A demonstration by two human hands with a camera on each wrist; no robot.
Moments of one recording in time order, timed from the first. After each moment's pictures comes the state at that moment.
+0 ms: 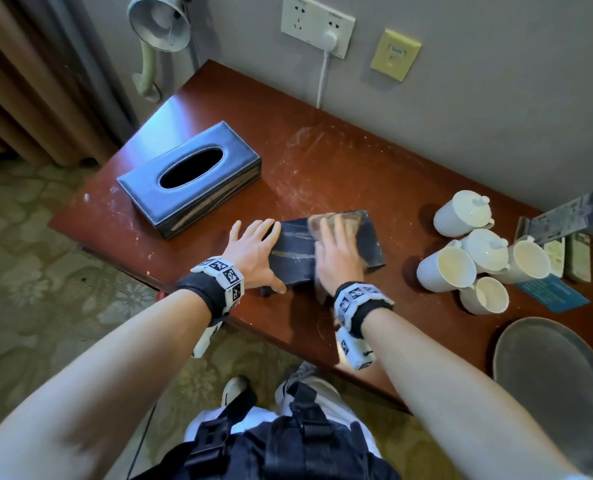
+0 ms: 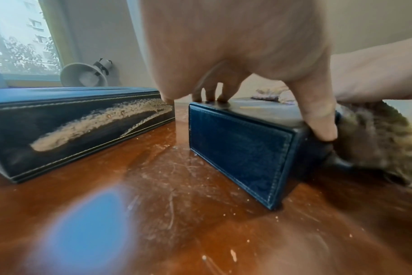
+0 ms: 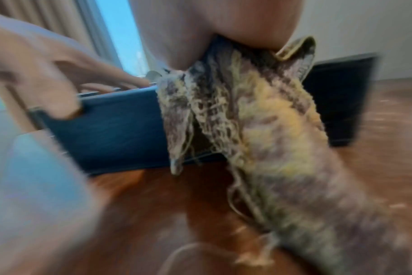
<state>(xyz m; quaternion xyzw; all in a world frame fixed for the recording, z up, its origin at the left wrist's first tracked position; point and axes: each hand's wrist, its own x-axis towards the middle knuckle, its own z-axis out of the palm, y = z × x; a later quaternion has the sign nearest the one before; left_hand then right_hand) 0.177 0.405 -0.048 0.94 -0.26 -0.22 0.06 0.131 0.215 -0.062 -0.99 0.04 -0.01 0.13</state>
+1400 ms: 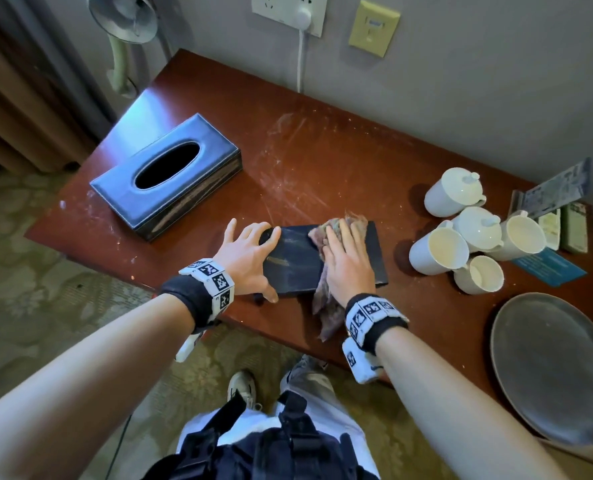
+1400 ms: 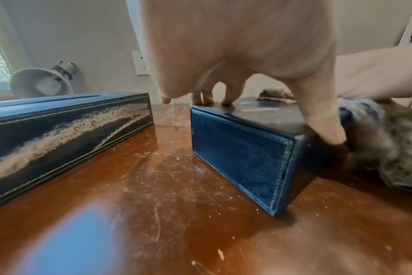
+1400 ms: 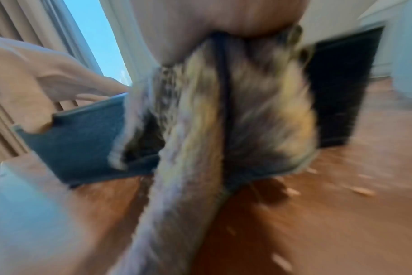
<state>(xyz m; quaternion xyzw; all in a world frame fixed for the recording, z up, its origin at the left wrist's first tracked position) 0.168 0.392 -0.044 0.92 -0.32 -0.23 -0.01 0.095 0.179 -0.080 -1.00 0.01 -0.02 0.09</state>
